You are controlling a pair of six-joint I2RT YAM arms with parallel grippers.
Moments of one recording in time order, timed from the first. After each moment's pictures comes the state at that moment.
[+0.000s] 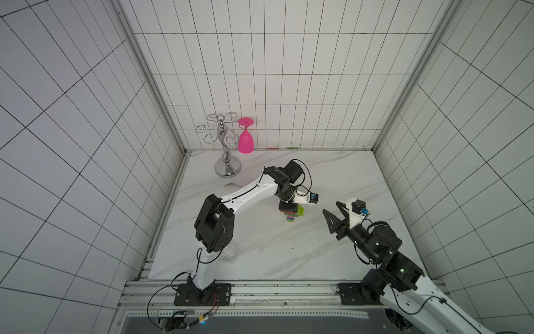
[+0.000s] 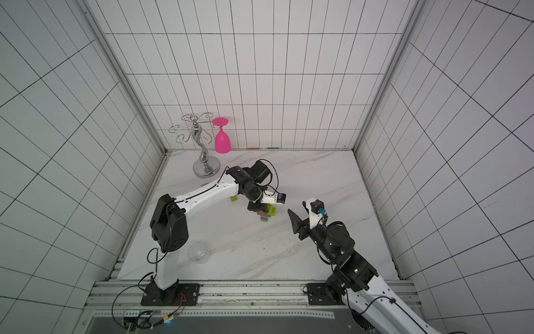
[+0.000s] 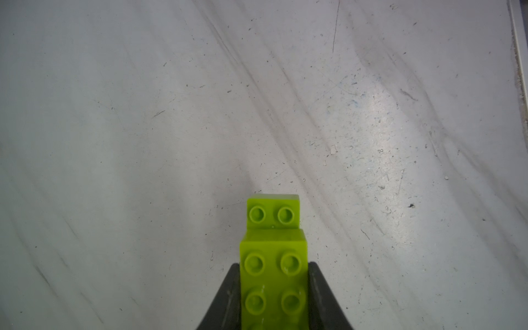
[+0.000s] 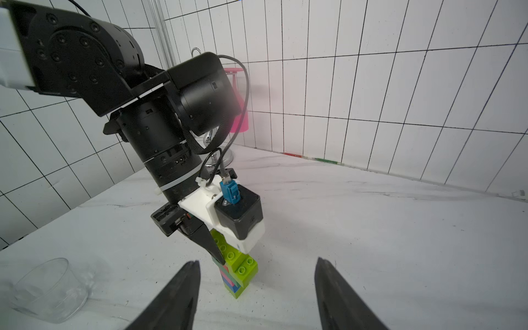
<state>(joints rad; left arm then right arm) -0.77 2.01 1.78 -1.01 0.31 0.96 0.71 0.39 0.42 -0.10 0.18 0.11</state>
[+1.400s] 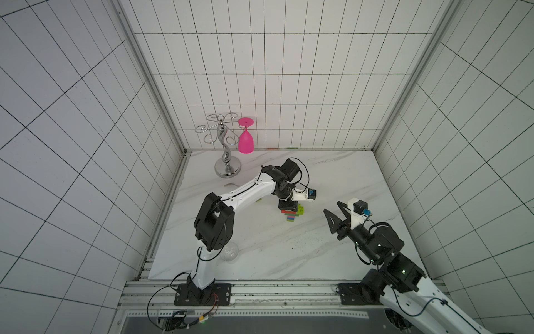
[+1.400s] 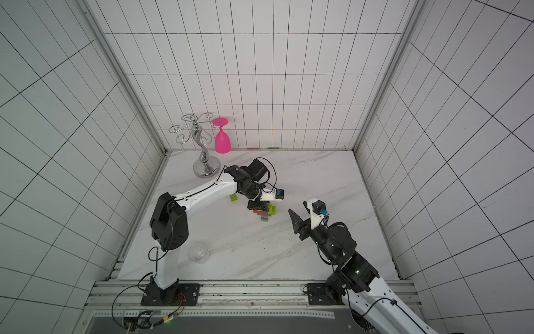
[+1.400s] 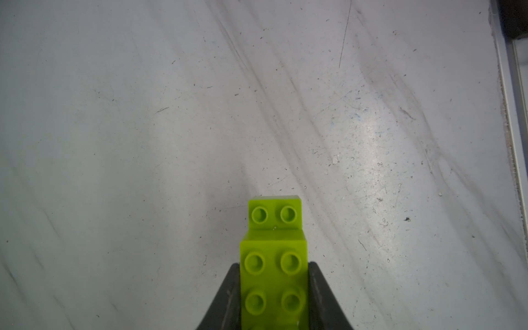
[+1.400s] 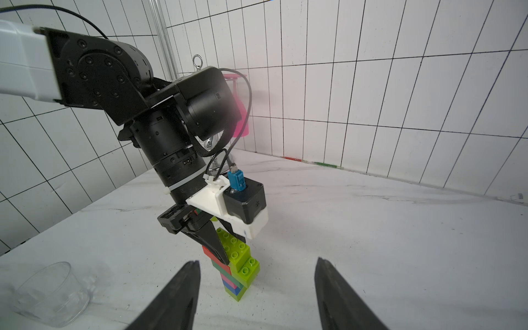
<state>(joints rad) -0.75 2.03 1.77 -0.99 0.37 0.89 0.71 0.37 0.42 -0.10 0.18 0.11</state>
